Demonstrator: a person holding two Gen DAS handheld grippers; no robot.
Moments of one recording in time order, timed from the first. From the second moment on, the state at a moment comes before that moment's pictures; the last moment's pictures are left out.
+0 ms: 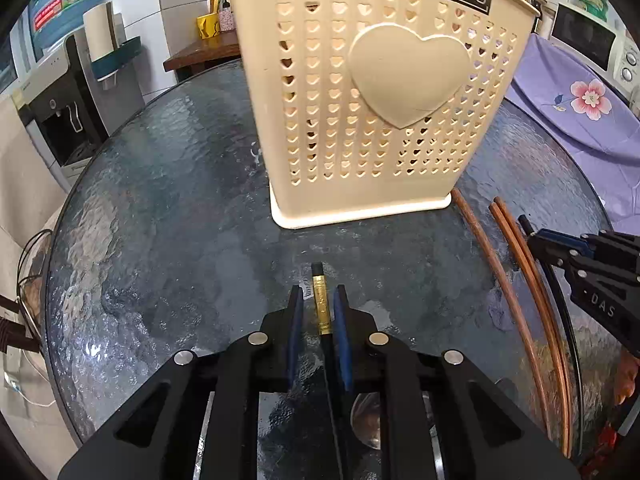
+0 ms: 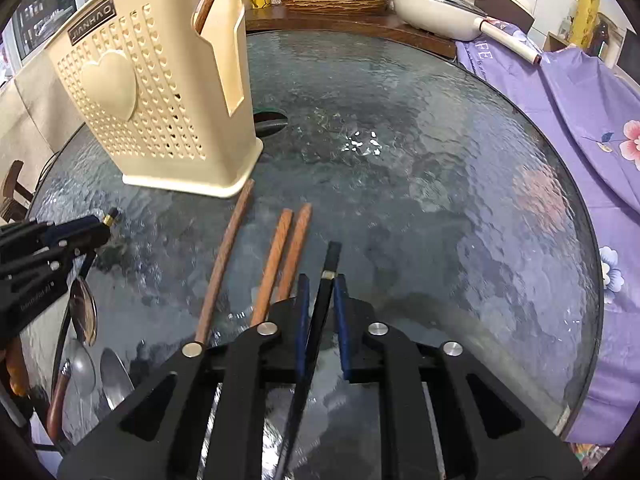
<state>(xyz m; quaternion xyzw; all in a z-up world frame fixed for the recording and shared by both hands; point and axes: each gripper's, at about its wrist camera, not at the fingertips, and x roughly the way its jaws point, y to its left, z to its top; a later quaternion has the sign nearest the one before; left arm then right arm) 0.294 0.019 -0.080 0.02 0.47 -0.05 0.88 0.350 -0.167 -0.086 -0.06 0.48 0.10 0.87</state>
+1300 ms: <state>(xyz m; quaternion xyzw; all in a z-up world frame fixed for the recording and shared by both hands) 0.240 0.043 0.014 -0.05 0.34 -0.08 0.93 0.283 -0.190 0.026 0.02 0.29 0.19 0.94</state>
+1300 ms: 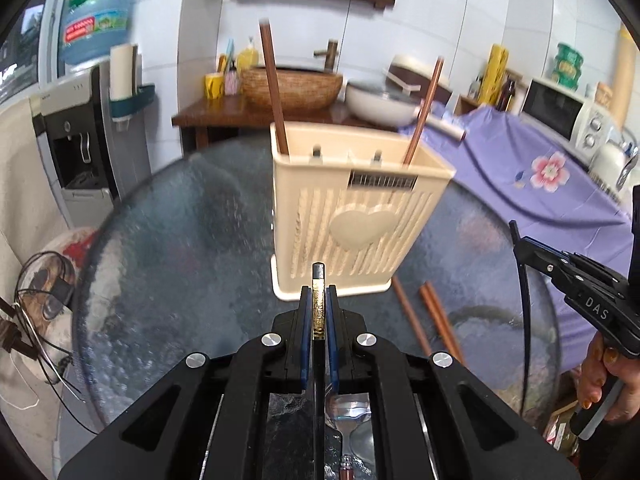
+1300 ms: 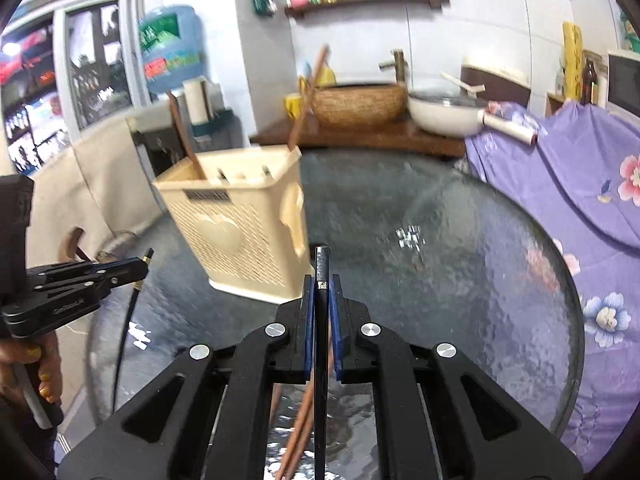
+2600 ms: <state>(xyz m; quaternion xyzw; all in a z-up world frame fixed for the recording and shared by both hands) 0.220 0.042 0.211 -0.03 0.16 -0.11 0.98 0.300 -0.157 0.232 0.04 0.17 0.29 0.94</state>
